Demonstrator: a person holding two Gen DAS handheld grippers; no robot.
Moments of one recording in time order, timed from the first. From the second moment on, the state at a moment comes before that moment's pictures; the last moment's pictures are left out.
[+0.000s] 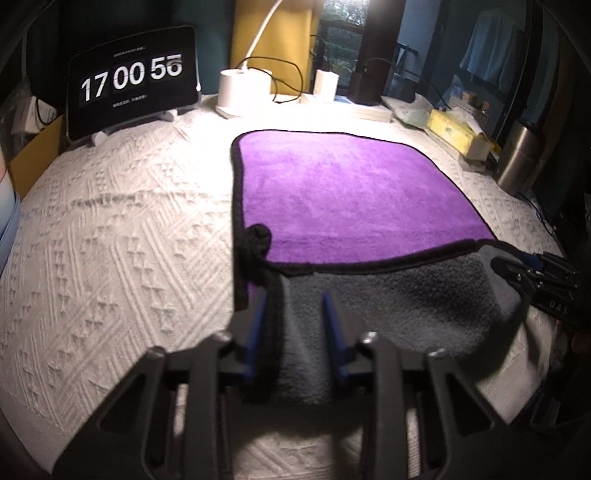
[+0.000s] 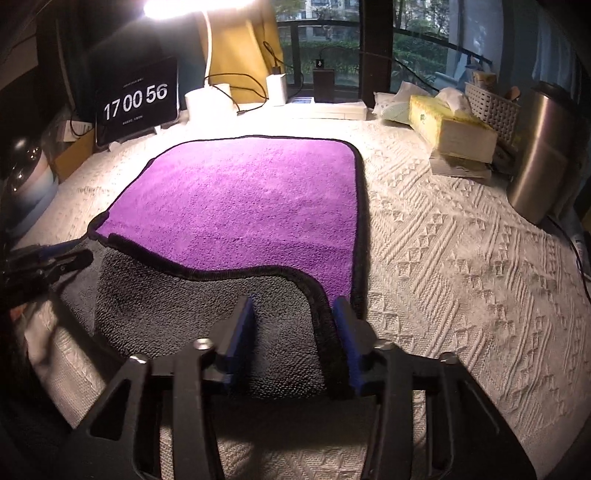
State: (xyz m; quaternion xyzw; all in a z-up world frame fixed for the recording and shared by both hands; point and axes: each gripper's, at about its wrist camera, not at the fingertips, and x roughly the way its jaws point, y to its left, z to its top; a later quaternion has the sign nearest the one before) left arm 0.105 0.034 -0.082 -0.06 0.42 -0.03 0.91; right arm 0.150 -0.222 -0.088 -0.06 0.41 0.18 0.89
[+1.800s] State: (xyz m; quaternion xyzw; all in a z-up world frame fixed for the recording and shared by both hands) left arm 0.143 0.054 -0.010 -0.01 0.25 0.02 0.97; right arm 0.185 -0.213 -0.010 -0.09 0.24 0.11 0.96
